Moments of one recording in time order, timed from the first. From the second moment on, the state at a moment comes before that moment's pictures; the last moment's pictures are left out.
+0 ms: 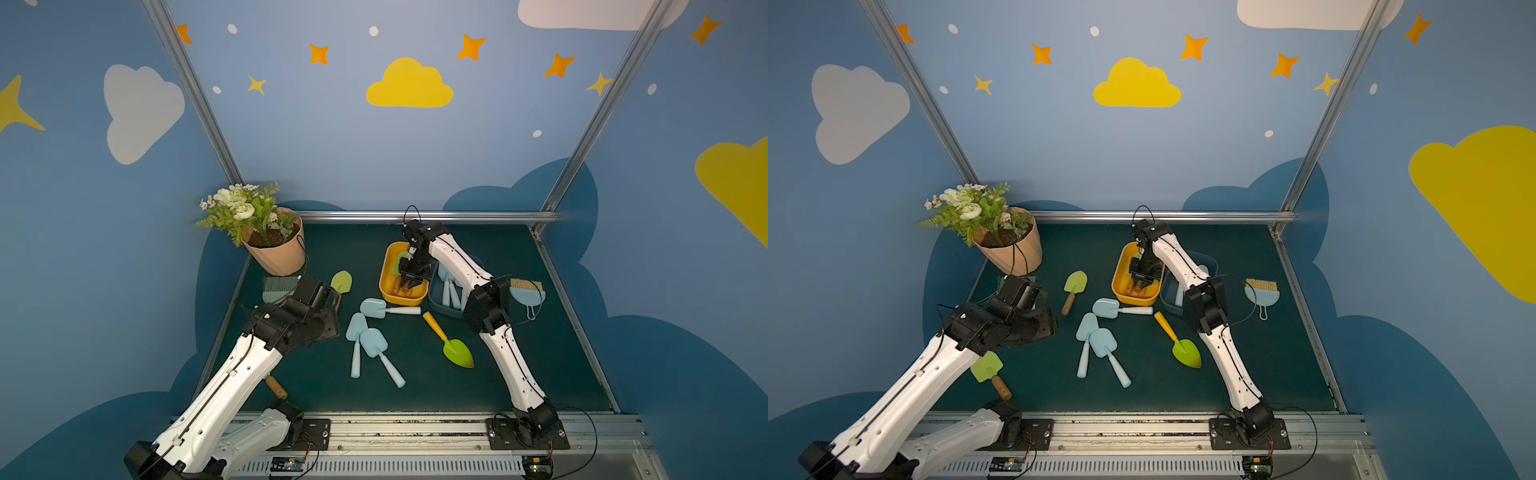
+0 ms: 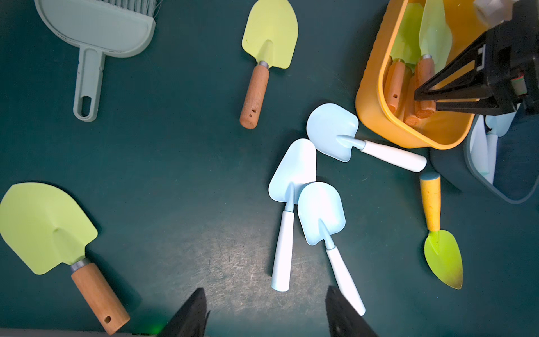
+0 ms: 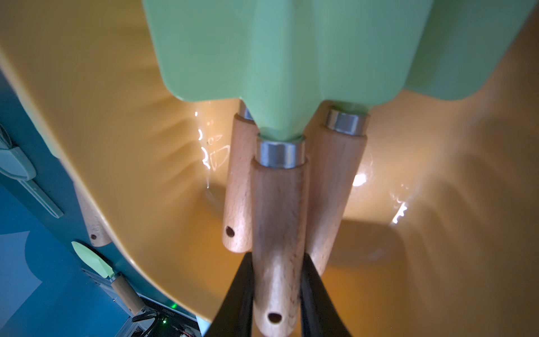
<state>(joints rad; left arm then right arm) -0.46 1.00 1.07 -1.18 -0.10 -0.69 0.58 2.62 2.60 -1.44 -0.34 0.61</state>
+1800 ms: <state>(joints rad) -0.46 0.97 1.07 -1.18 -0.09 -0.70 0.59 2.62 2.60 -1.44 -0.34 0.62</state>
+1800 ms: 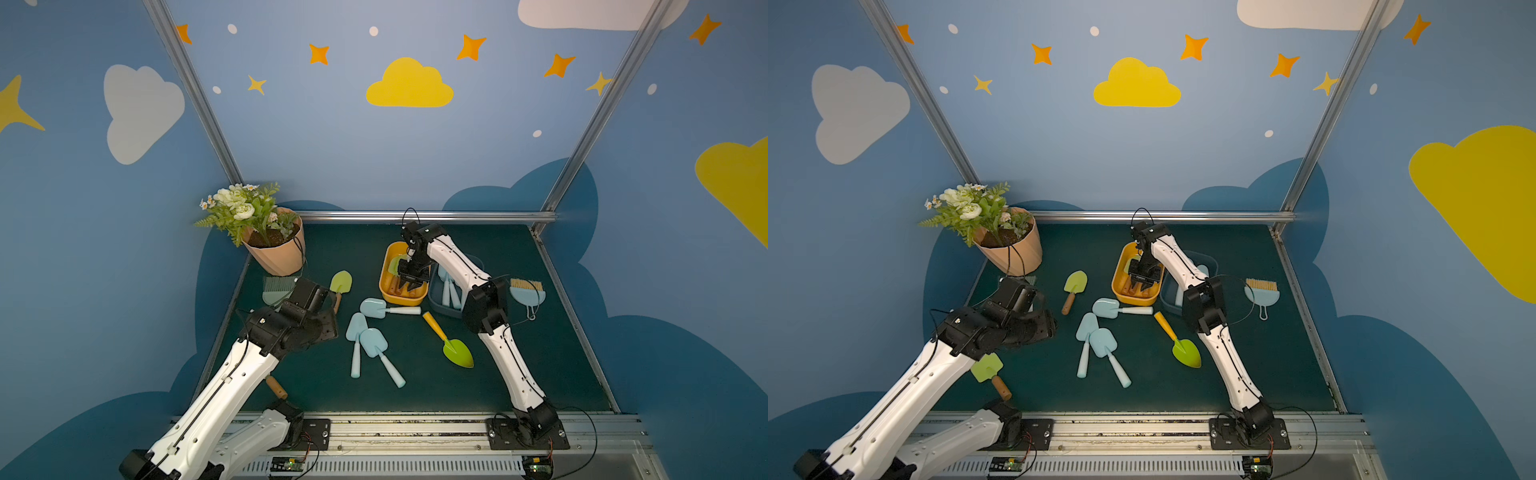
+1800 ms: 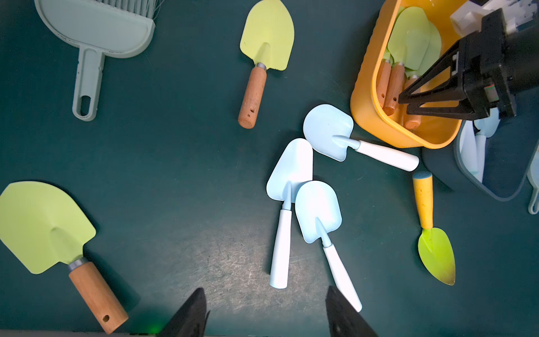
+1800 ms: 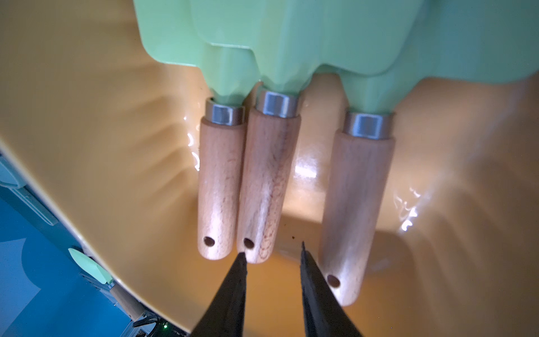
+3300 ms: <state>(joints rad) -1.08 1.49 1.19 -1.28 -0.20 -1.32 0.62 1.37 1.52 -1.38 -0.13 0.47</state>
